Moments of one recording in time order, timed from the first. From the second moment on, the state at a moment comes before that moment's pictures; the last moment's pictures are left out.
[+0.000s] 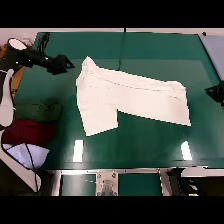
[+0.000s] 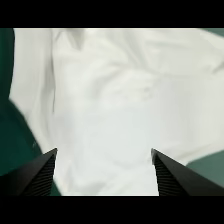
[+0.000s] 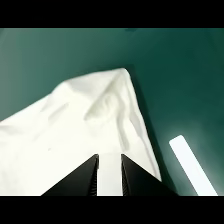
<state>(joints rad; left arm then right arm) 0.12 -1.91 1.90 0.81 -1.41 -1.27 -0.88 -1.52 1.21 -0.70 1.16 1.17</state>
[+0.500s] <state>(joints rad) 0.12 -1.91 1.52 0.83 -1.47 -1.32 -1.05 -1.38 0.82 -0.77 1.11 1.17</state>
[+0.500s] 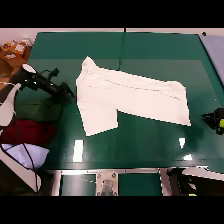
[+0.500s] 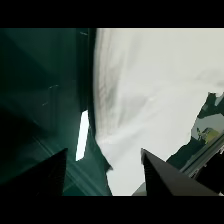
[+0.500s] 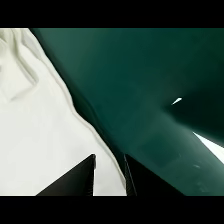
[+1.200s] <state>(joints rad) 0.02 -1.91 1.44 0.80 -1.28 -1.24 -0.92 -1.37 0.65 -0.77 1.09 1.12</state>
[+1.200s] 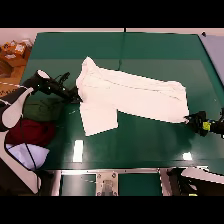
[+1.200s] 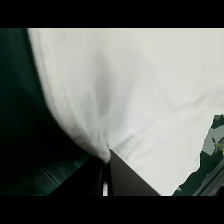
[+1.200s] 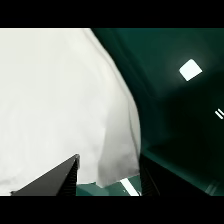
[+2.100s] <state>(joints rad) 0.02 -1.59 1.67 0.83 -1.30 -1.21 -0.86 -1.16 0.96 -0.62 1.13 1.10</state>
